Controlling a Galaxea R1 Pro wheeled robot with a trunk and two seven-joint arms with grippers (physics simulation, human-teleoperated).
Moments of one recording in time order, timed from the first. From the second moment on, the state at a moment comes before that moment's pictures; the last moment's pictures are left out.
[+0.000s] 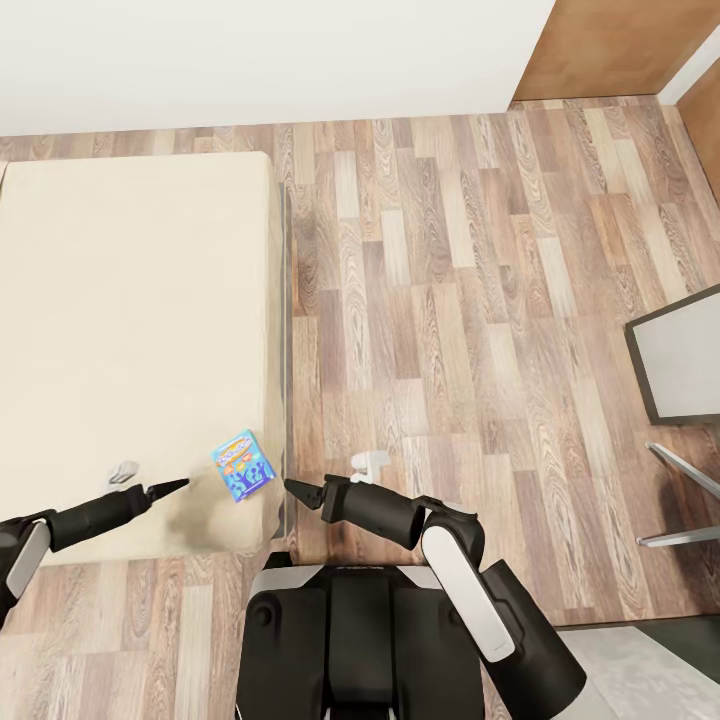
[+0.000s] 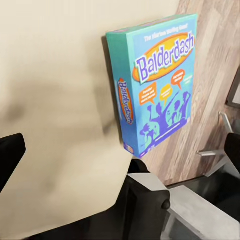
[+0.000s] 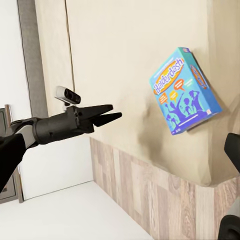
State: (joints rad) left arm -0.68 0.45 0.27 -0.69 0.27 0.59 -1.02; right arm -0.49 0.07 0.46 -1.52 -0.75 0.68 0.16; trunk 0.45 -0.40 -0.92
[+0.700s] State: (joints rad) left arm -0.68 0.46 0.28 -0.69 0.26 0.63 -1.12; right arm -0.49 0.07 0.46 -1.52 -0.75 0.68 0.16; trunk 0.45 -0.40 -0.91
